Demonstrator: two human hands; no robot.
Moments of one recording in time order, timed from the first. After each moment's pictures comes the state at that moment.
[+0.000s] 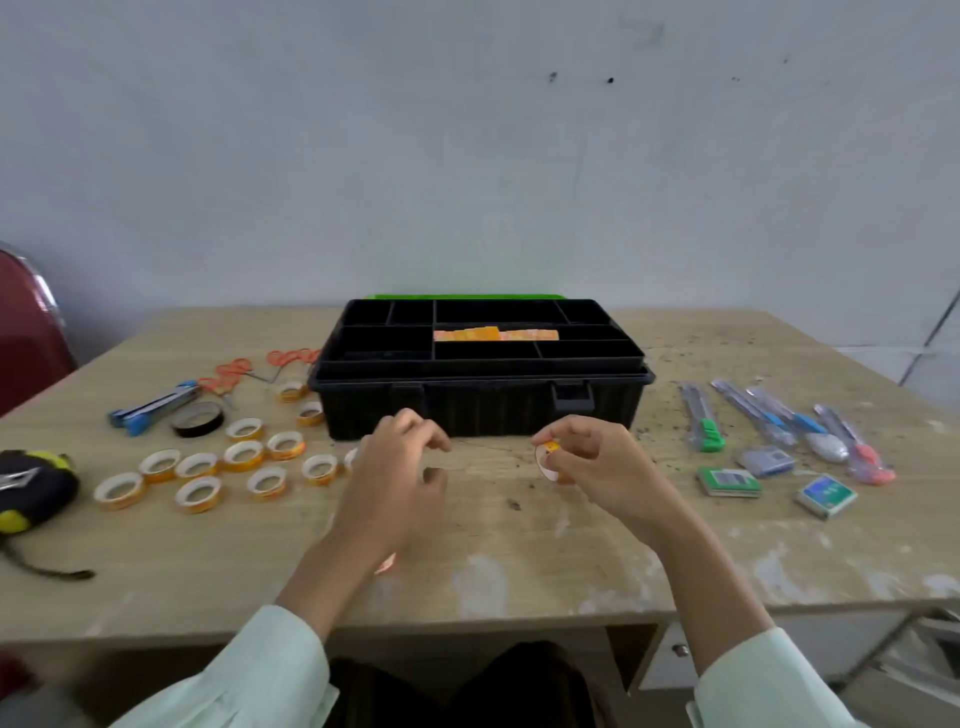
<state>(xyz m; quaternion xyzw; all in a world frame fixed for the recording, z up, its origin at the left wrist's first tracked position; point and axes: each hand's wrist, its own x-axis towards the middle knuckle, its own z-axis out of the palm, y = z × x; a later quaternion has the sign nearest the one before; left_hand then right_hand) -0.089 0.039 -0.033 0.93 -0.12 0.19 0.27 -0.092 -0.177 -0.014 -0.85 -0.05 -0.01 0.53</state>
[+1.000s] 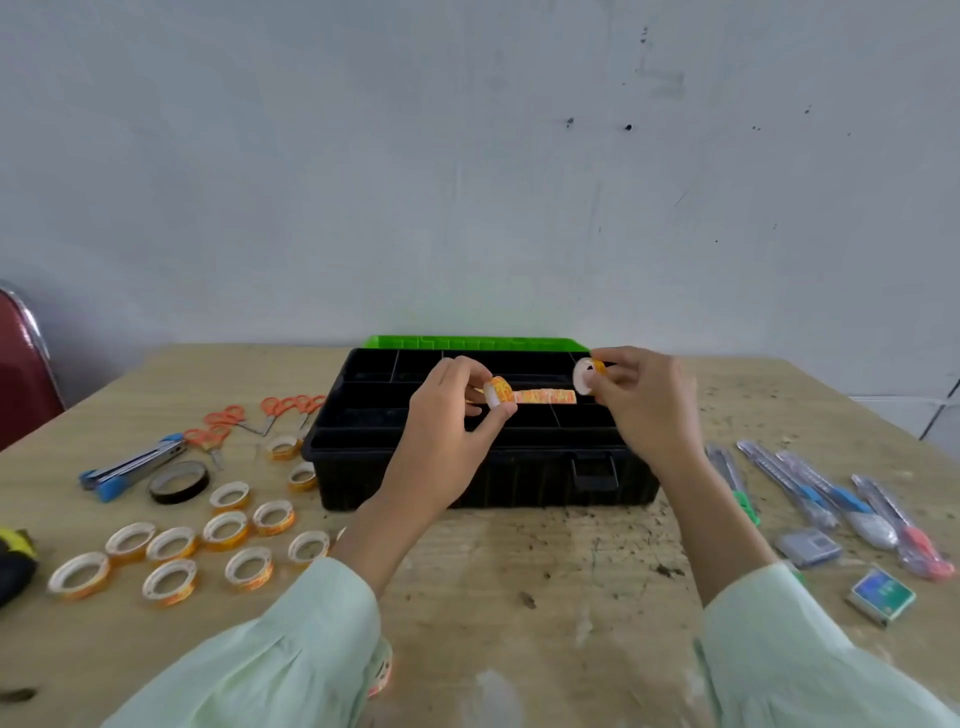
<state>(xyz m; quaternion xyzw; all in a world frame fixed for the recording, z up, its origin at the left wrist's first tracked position) -0.008 0.007 0.029 0.82 -0.21 0.30 0.45 0.001 -0.184 0.060 -0.85 0.01 -0.25 0.47</state>
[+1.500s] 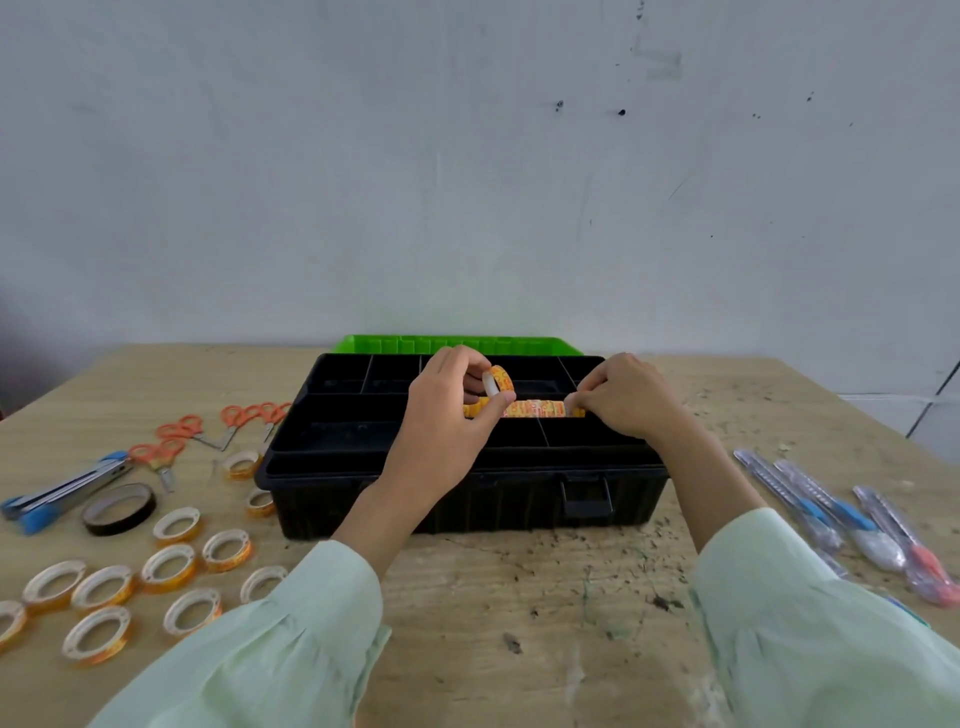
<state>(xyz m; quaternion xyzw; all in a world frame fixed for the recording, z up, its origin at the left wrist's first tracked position) 0.043 -0.008 0.027 0.81 -0.21 0.30 0.46 0.059 -0.200 0.068 -0.96 0.04 -0.07 0.26</state>
